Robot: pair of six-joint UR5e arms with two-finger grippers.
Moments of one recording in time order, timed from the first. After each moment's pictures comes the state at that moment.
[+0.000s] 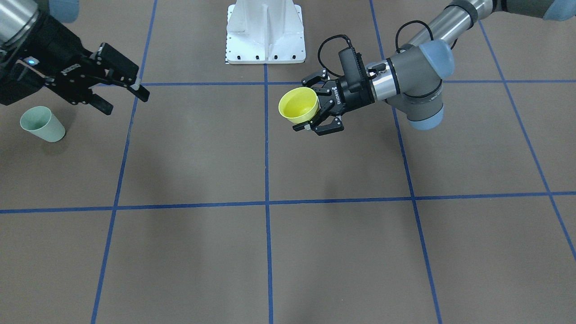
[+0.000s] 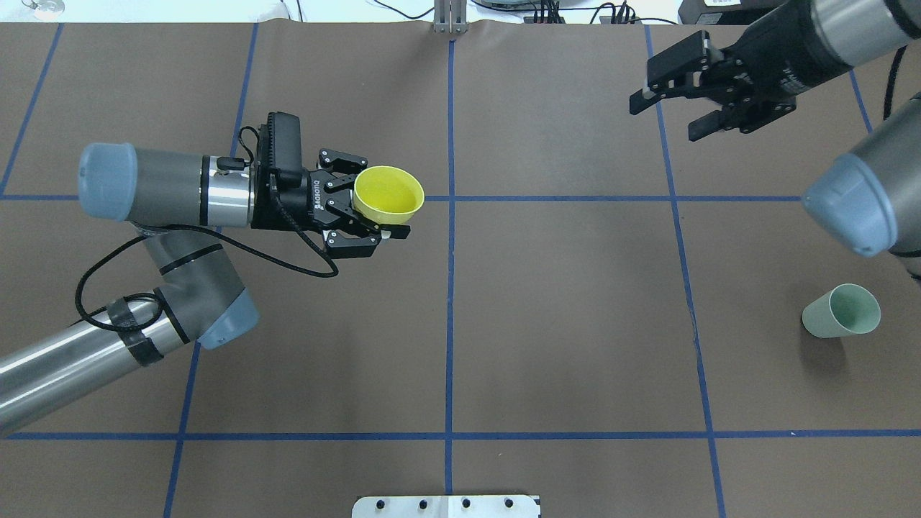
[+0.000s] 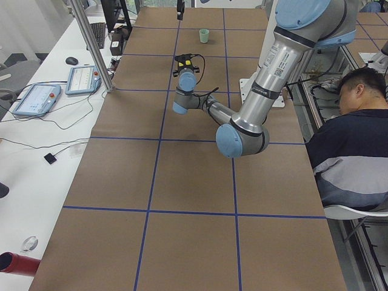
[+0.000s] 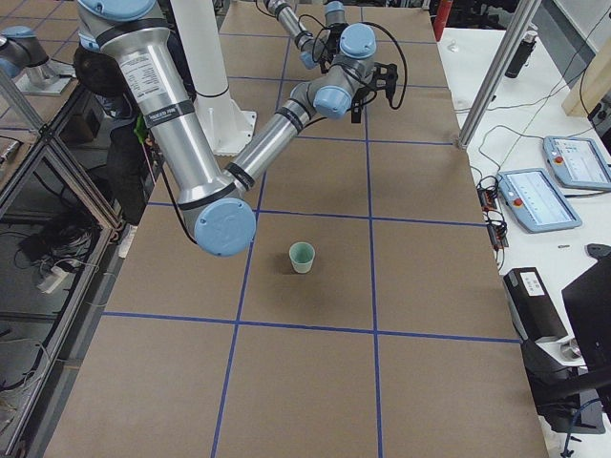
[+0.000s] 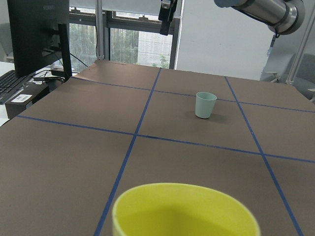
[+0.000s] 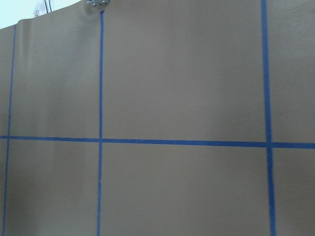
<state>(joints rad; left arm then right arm) -0.66 -2.14 -1.38 -3.18 -2.05 -0.41 1.01 -1.12 1.98 -1.32 2.38 1.23</state>
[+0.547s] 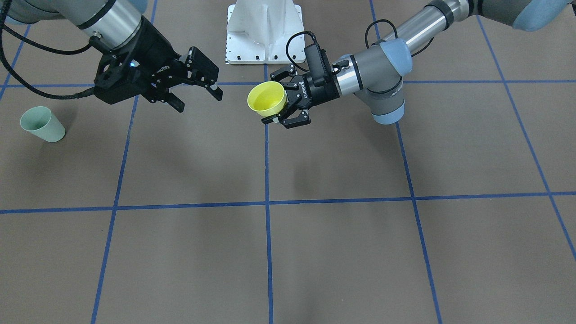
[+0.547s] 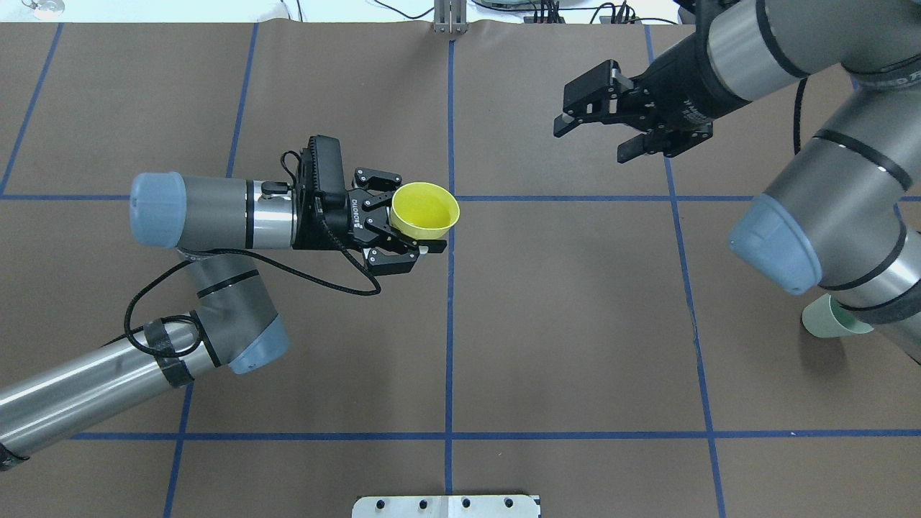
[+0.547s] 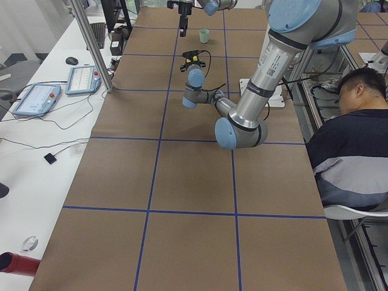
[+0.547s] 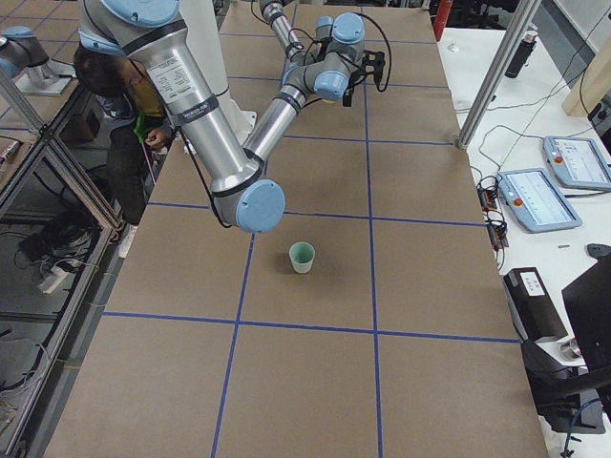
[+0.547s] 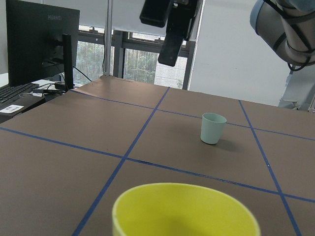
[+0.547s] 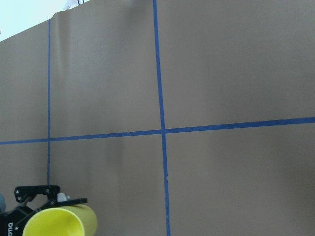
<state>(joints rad) -0.56 -2.20 -1.35 -3.19 -1.94 -0.41 0.85 -0.98 1.90 -1.34 2.28 1.30</state>
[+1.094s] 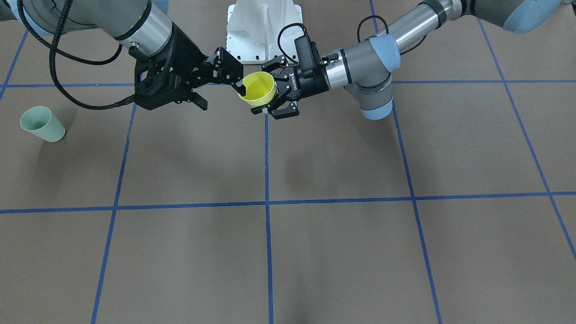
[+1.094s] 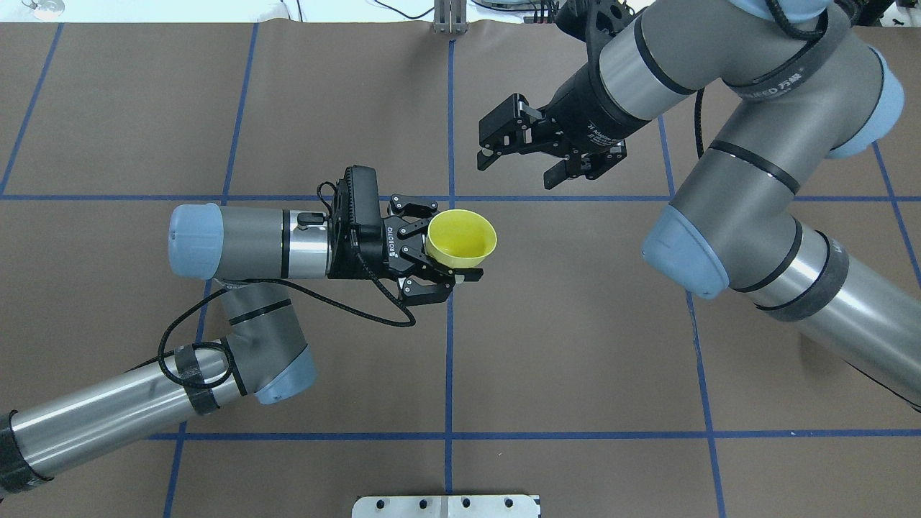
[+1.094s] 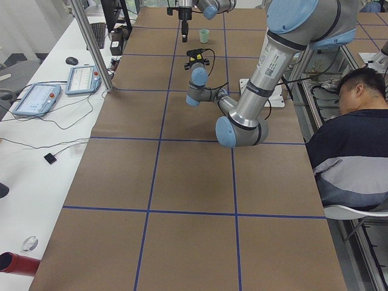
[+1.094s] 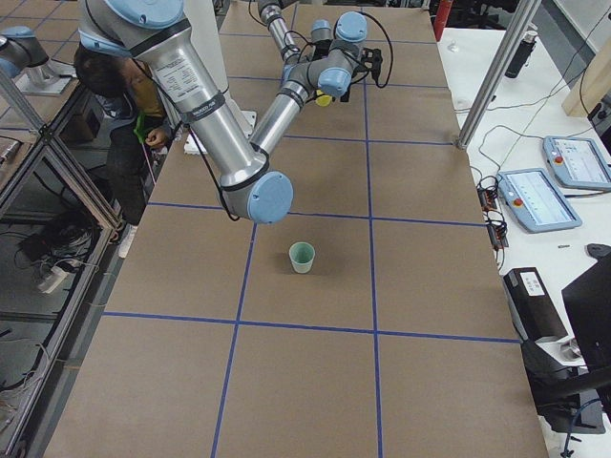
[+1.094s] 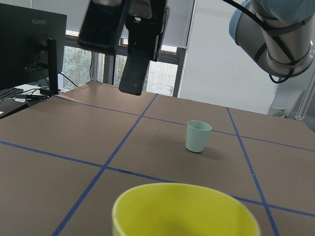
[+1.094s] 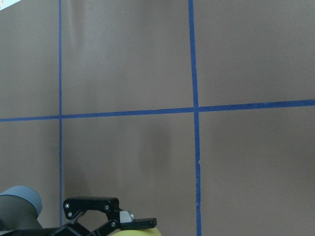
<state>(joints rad) -0.53 -2.21 -1.36 -3.21 -1.93 -0.41 0.82 -0.94 1.86 -1.34 2.33 1.26</state>
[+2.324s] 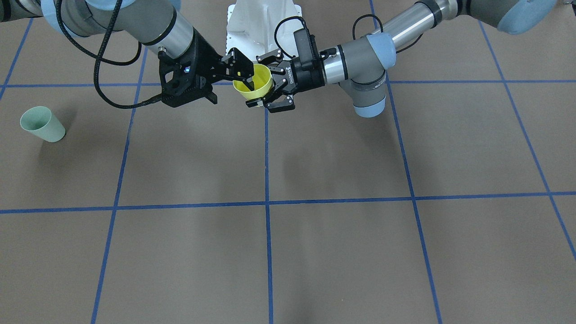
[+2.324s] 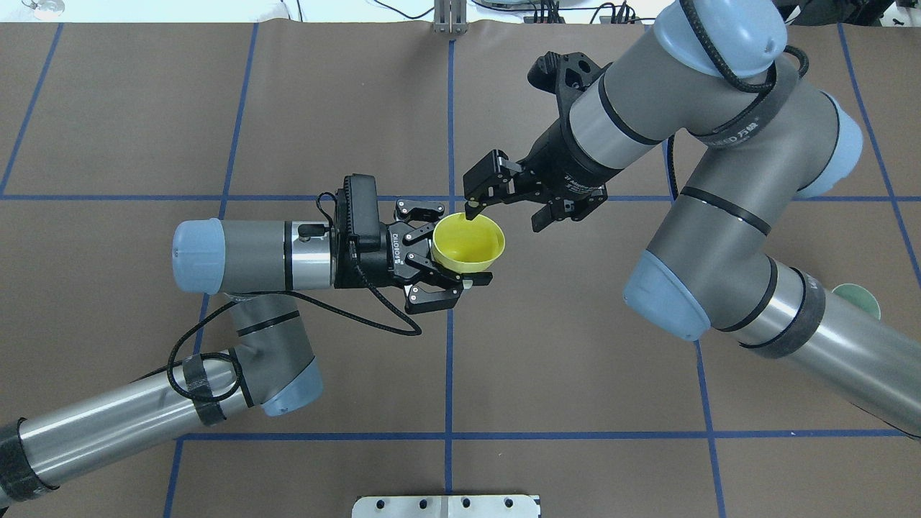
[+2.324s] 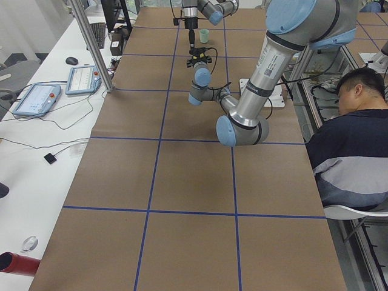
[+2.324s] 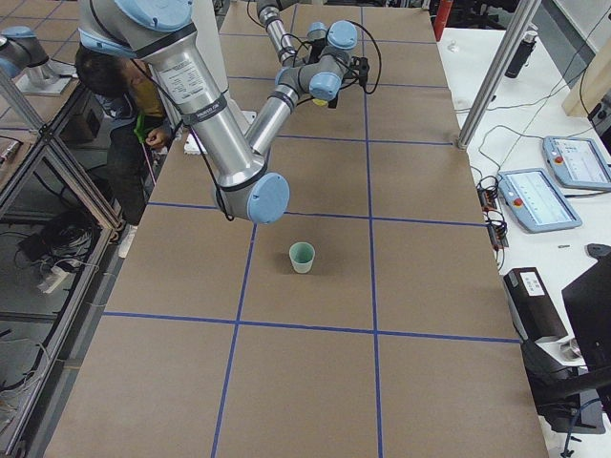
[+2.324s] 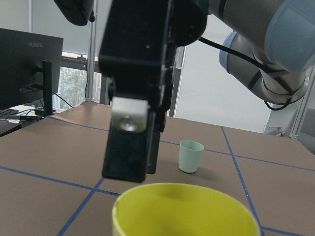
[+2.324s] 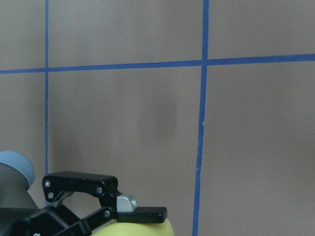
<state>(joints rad) -0.50 -2.22 -1.35 -3.27 -1.87 -0.41 0.74 -0.95 1.87 -1.38 2.30 1.23</state>
